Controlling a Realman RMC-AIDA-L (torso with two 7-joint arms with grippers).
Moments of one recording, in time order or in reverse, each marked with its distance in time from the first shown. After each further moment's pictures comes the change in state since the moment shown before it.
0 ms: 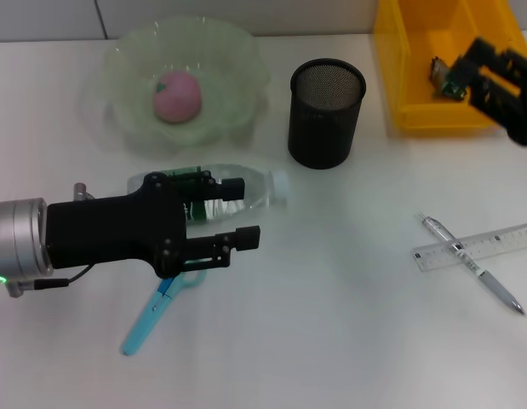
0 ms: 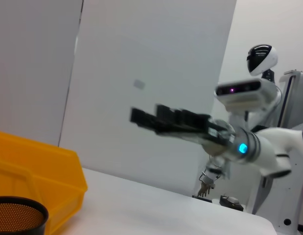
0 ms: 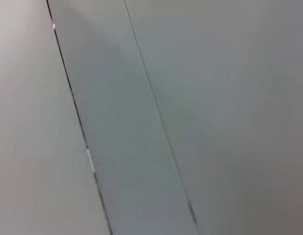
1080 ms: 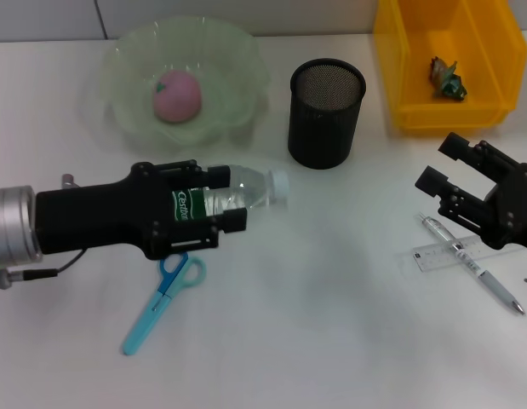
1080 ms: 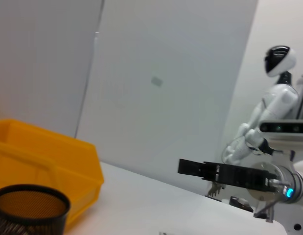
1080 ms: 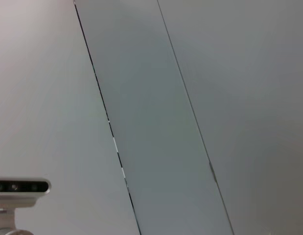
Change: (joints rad) left arm -0.006 0.016 -0.018 0.009 0.004 -0.026 -0.080; right arm -0.052 0.003 -0.002 0.227 -0.078 -0.102 -0.257
